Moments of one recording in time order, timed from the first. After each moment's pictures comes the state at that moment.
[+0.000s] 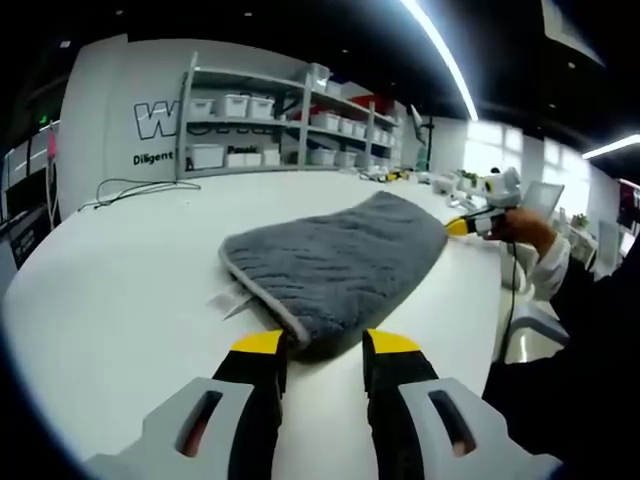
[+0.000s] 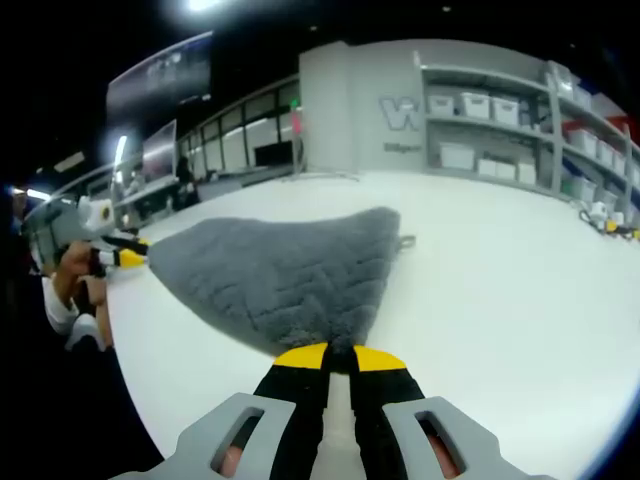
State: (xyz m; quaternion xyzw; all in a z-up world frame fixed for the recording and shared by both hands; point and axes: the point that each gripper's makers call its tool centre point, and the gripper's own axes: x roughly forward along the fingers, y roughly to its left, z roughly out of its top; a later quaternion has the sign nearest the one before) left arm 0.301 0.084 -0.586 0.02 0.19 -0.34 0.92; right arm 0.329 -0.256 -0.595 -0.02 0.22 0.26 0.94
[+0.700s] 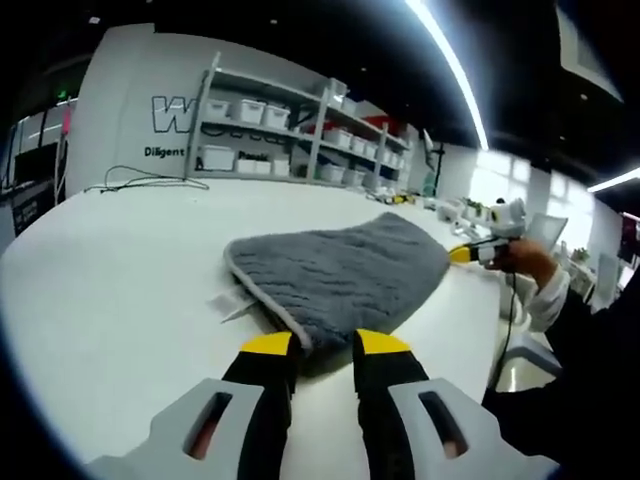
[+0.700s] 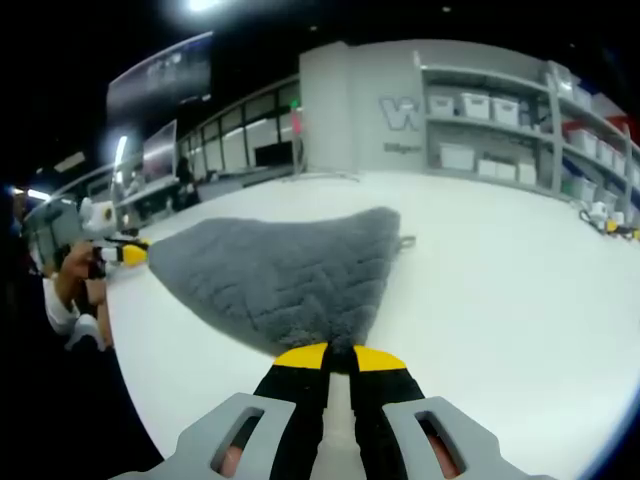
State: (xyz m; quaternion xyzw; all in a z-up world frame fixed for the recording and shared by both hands) left arm 0.306 0.084 -0.582 -0.04 0.18 -0.32 0.93; right arm 0.329 -0.256 -0.595 -0.02 0.22 0.26 0.94
